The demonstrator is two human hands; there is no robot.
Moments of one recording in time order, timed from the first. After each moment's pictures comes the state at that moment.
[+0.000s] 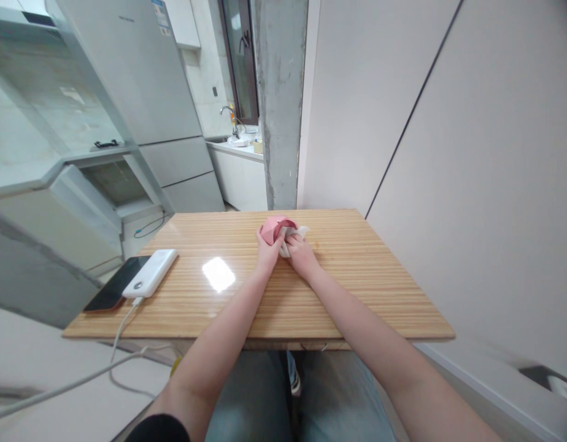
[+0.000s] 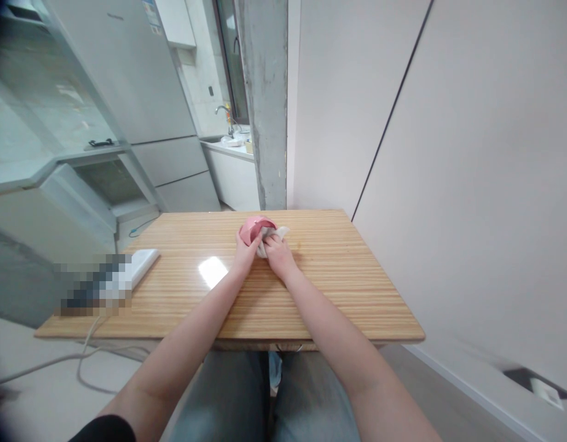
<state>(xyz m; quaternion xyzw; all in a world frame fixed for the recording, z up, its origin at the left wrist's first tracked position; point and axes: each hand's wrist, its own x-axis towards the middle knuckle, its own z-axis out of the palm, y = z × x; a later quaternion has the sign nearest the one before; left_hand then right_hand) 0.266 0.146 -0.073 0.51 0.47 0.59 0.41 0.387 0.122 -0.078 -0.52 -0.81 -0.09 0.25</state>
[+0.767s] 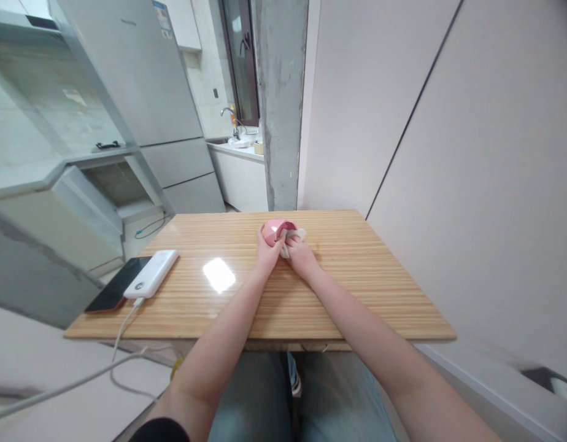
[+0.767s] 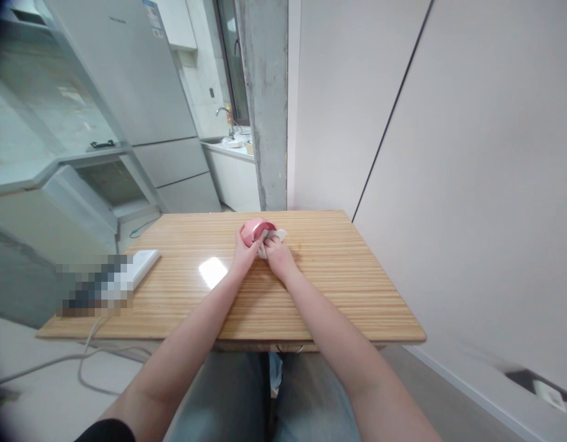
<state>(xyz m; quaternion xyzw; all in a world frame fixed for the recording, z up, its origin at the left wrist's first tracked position) 0.261 0.143 -0.069 0.55 0.47 0.58 0.37 0.384 0.125 -0.081 -0.52 -0.82 -0.07 0.24</state>
